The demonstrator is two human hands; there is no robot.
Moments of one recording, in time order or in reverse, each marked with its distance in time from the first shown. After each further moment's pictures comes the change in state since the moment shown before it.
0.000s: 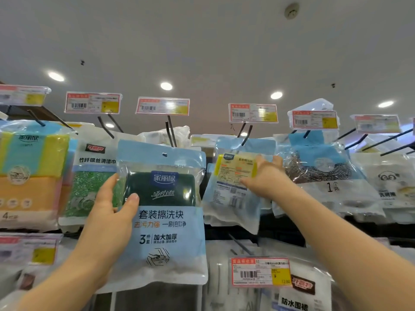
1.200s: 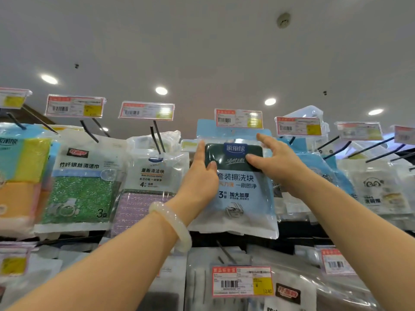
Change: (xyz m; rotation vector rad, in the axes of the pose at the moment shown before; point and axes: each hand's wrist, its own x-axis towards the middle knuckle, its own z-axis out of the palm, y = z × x) left_hand 0.032 0.059 0.153 0.036 -0.326 0.132; right_hand -0.002 0.022 -0.054 0.536 0.085 -0.223
